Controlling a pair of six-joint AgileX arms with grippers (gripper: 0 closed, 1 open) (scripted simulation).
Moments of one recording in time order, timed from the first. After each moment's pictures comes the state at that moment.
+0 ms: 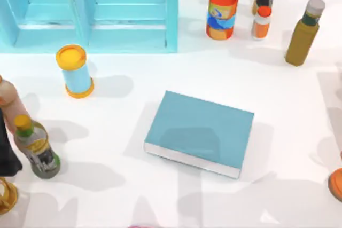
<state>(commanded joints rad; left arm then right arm) 0.00 0.00 0.00 0.00 0.00 0.00 -0.20 0.92 0.83 -0.66 0.00 -0.20</state>
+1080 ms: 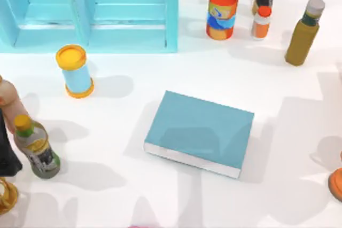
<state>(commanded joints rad) 0.00 0.00 0.00 0.00 0.00 0.00 -0.43 1.92 1.72 -1.38 0.00 -0.41</state>
